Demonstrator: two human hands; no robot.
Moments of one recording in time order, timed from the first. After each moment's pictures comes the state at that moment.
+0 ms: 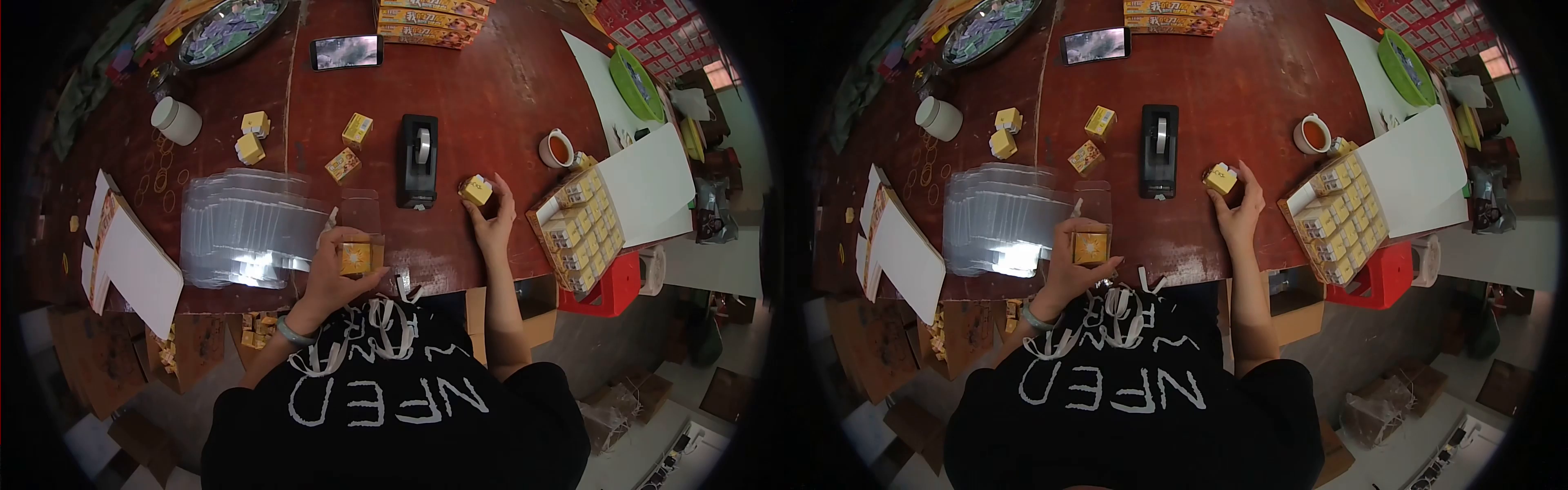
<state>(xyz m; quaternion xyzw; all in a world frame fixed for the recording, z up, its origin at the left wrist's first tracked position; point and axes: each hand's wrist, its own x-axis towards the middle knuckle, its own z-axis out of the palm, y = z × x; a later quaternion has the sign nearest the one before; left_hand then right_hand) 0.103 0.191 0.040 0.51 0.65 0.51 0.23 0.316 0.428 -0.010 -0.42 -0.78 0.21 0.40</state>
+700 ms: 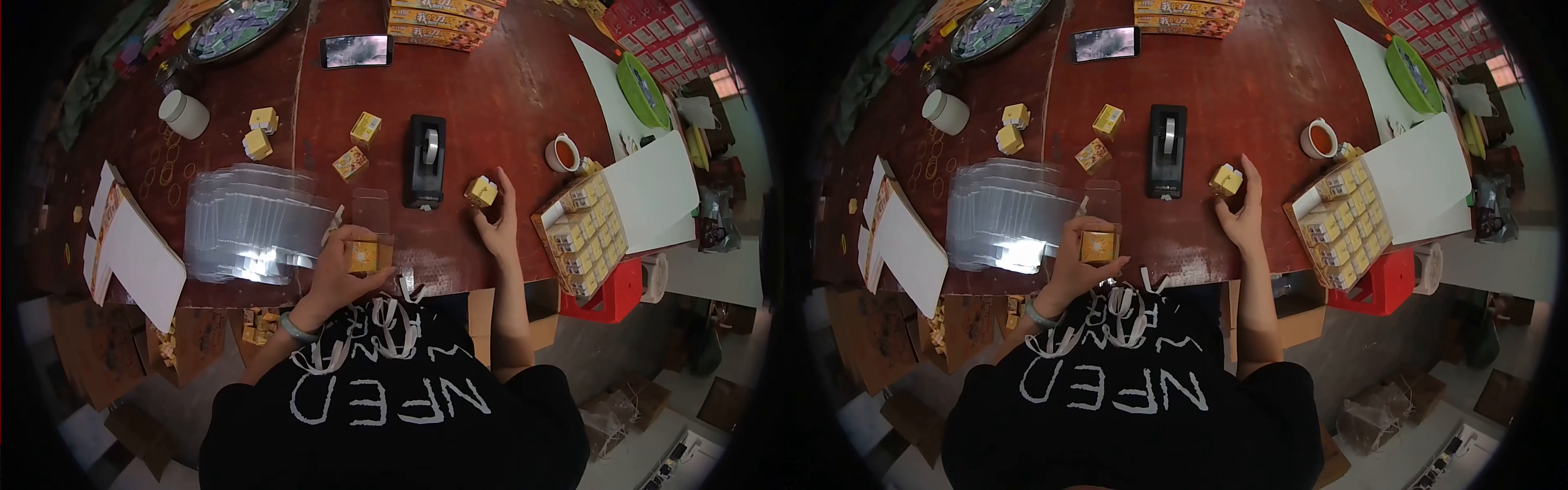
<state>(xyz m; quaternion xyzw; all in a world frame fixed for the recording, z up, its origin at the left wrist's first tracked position) 0.104 0.192 0.039 0.52 0.65 0.49 0.25 0.315 0.428 0.012 -0.36 -0.76 0.37 0.39</state>
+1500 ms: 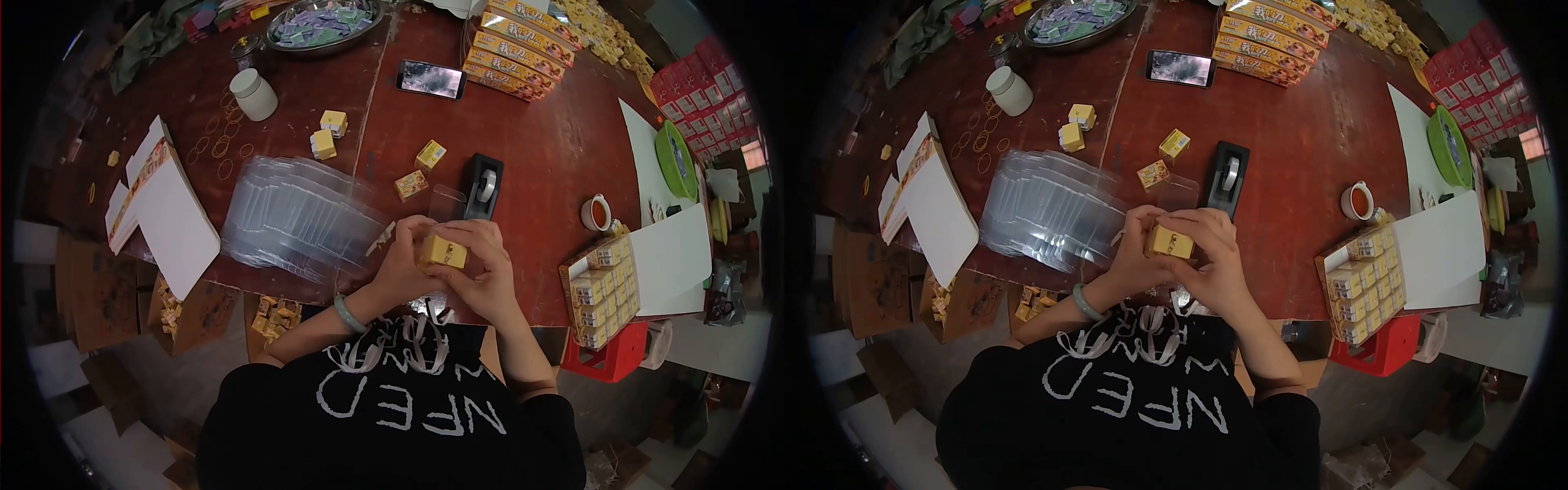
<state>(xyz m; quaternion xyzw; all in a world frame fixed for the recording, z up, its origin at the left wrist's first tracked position) 0.116 0.235 0.051 0.41 0.59 0.64 0.28 0.230 0.346 0.134 -0.12 -0.86 0.41 0.26</state>
